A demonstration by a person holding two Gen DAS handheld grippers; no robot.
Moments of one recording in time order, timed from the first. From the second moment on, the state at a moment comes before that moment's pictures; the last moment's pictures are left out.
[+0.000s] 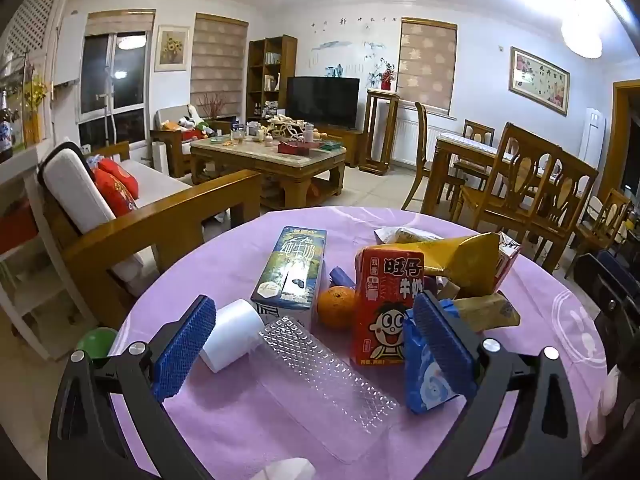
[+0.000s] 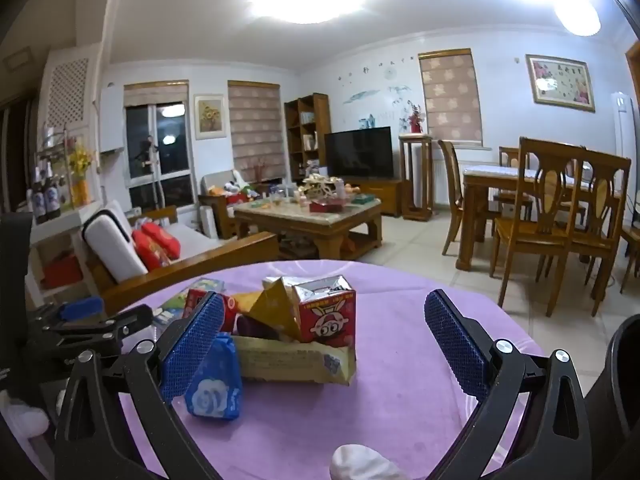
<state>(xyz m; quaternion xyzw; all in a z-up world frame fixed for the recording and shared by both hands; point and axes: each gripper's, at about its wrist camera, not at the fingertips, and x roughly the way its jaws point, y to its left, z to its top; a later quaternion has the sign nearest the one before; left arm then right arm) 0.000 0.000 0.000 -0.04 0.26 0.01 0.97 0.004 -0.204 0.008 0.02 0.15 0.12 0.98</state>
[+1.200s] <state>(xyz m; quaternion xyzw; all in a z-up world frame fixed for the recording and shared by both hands) -0.002 0.015 -0.002 -0.08 0.26 0.01 0.96 0.002 -0.213 0.007 0.02 0.16 0.11 0.98</state>
